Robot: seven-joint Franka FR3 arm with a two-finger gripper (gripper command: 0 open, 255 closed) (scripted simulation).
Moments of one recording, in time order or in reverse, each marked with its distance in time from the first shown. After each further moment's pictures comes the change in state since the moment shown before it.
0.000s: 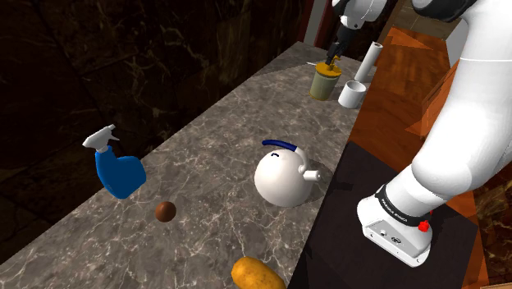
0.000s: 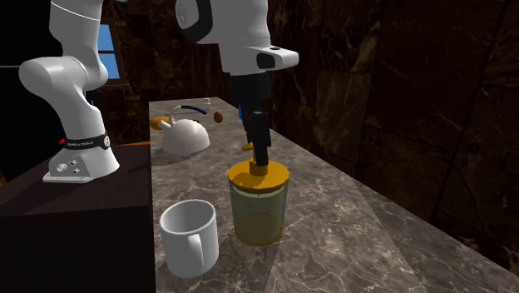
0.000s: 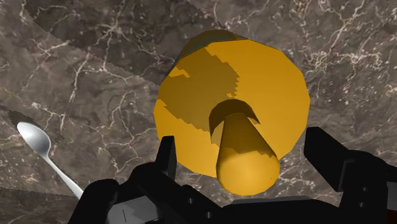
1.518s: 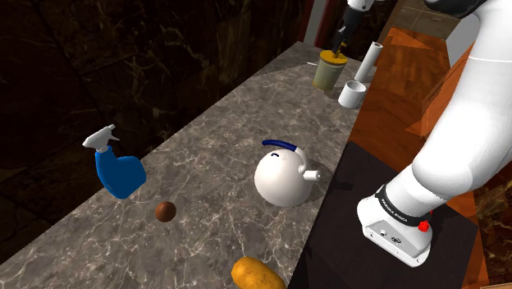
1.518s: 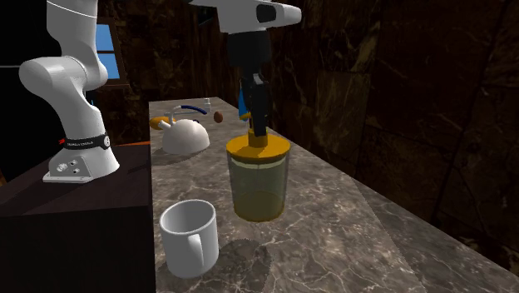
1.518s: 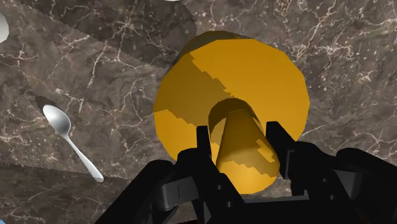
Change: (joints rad) arm 0.009 -0.060 -0.021 0.081 -0.045 -0.133 0.035
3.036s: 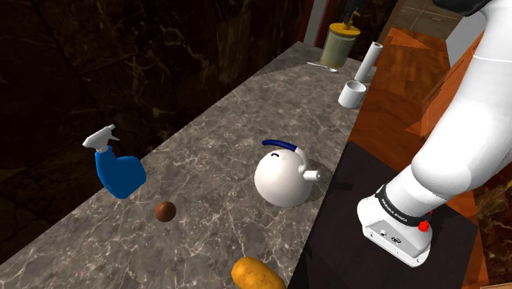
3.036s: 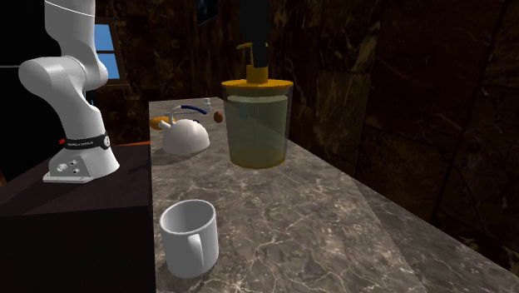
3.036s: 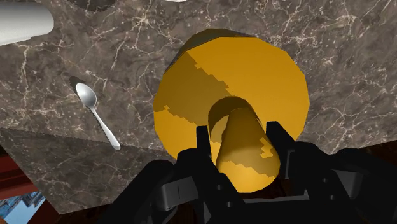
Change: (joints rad) arm -0.019 -0.028 -0.017 0.272 -0.031 -0.292 0.041
